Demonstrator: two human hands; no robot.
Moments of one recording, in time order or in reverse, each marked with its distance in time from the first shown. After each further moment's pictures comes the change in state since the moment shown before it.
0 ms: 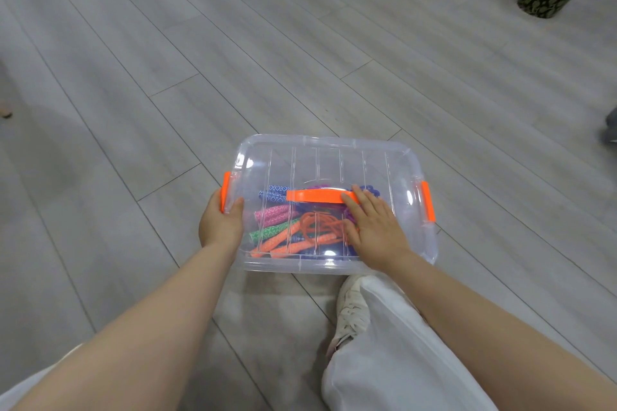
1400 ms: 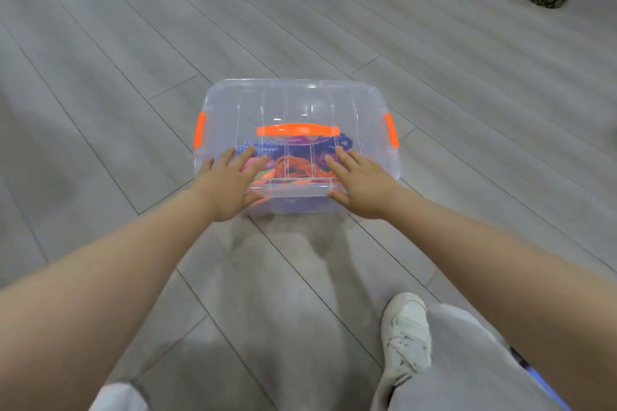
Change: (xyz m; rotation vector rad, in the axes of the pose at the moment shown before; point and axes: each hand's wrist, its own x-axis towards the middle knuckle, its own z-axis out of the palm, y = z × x) left_hand 0.112 0.044 -0.028 1.309 -0.490 0.837; right_hand 0.116 -0.044 -0.036 -0.318 -0.205 -0.183
